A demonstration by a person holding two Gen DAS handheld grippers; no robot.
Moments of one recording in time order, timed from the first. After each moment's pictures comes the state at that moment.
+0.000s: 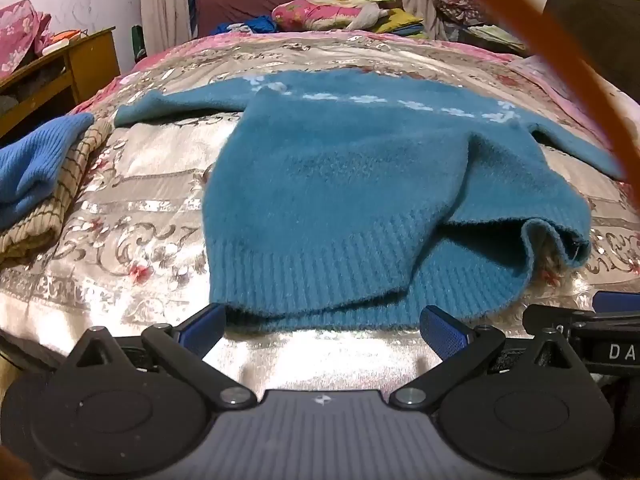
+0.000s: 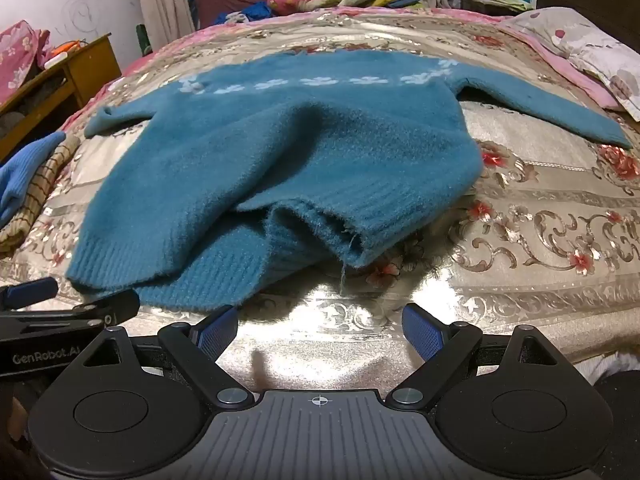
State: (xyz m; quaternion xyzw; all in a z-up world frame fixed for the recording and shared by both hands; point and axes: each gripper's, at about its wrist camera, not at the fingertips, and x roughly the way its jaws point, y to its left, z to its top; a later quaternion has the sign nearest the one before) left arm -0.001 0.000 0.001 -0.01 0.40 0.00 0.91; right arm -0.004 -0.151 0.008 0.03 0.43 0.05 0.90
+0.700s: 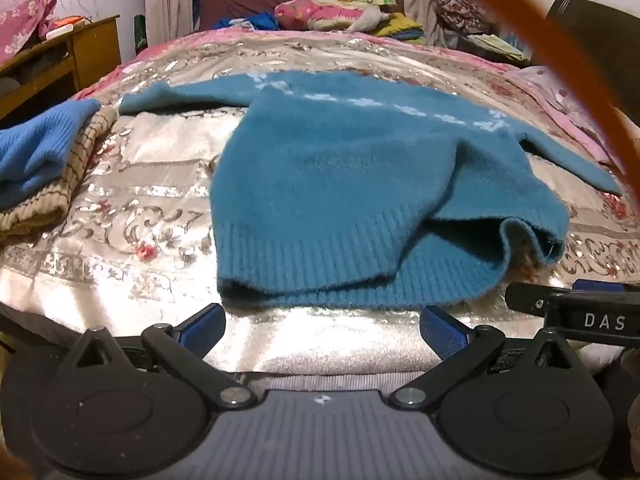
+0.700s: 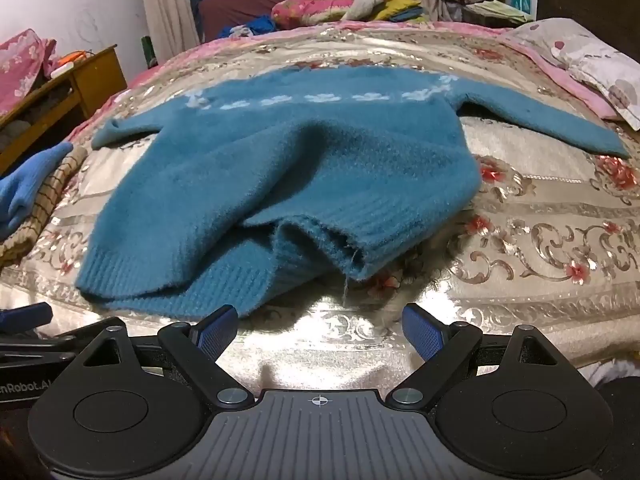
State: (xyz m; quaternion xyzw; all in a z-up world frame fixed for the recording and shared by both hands) left arm -0.023 0.007 0.010 -0.04 0.40 0.00 0.91; right arm -0.011 -0.151 0.016 0.03 0.41 0.05 0.91
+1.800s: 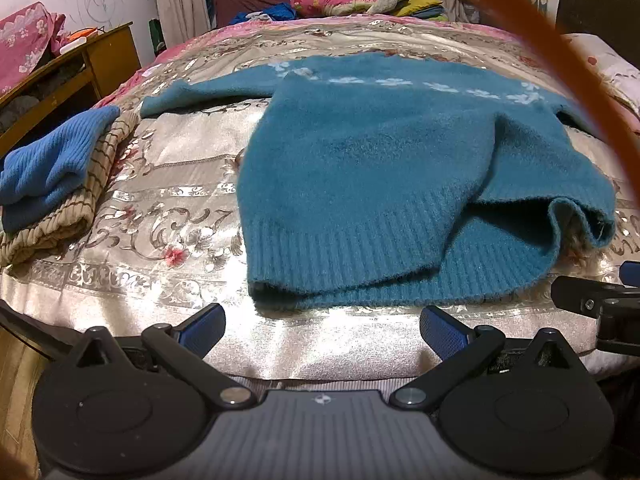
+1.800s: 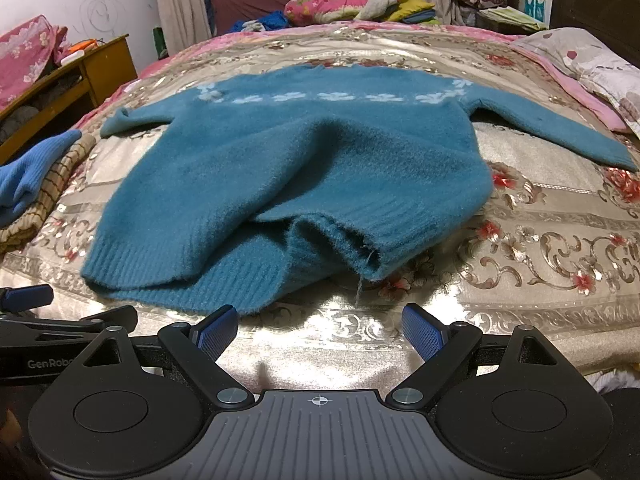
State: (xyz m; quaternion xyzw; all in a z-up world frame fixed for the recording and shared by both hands) left arm -0.009 0.003 0.002 0.01 0.42 0.04 0.91; right arm -0.010 -0.143 0.016 0.01 0.41 0.06 0.91
